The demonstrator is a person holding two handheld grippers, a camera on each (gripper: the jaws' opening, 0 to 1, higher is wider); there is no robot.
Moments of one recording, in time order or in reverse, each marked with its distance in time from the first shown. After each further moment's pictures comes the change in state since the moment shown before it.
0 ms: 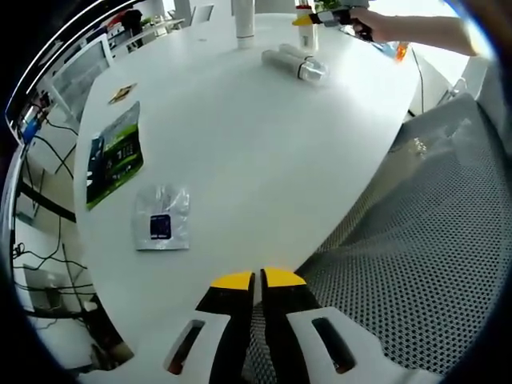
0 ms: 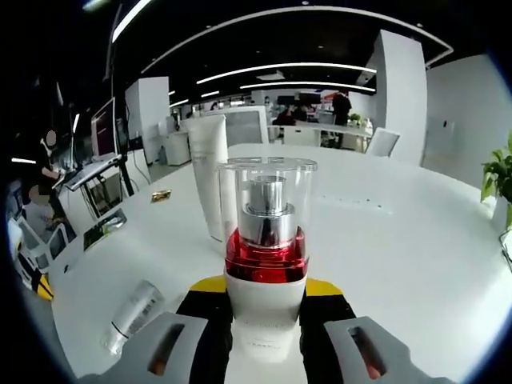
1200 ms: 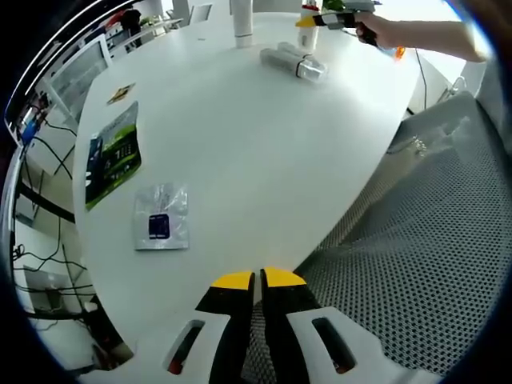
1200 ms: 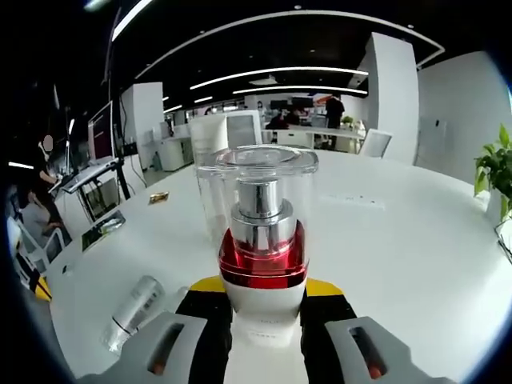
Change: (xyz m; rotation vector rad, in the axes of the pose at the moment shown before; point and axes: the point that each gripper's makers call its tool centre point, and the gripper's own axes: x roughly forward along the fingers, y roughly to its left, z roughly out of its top) left arm 0.001 -0.001 -0.001 0.007 0.006 -0.003; right arm -0.011 0.003 -0.010 0.015 -0.022 -0.027
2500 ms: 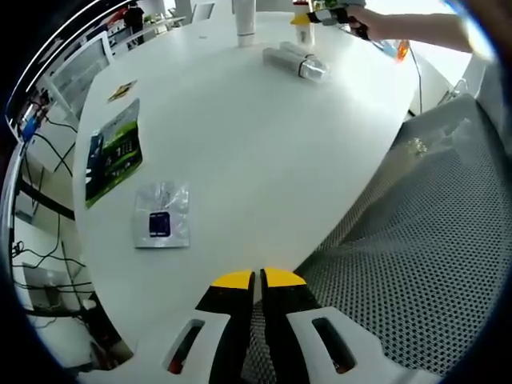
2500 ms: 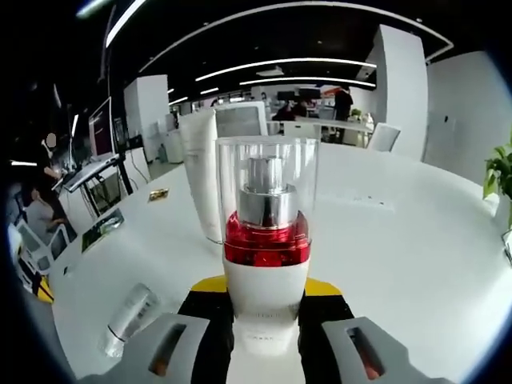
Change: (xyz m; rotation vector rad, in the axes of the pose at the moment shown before) left arm 0.000 0.001 -0.001 -0.013 0.004 -0.001; right arm 0.025 -0.007 0.016 -0.012 0.050 0.040
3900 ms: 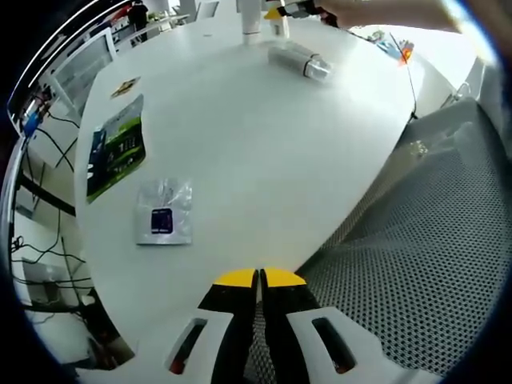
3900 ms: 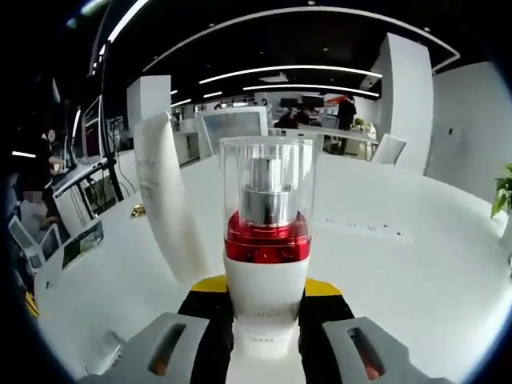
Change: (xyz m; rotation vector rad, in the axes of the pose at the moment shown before) left arm 0.001 0.002 -0.001 -0.021 0.004 0.005; right arm 0.067 -0.004 0.036 -0.035 -0.034 -0.011
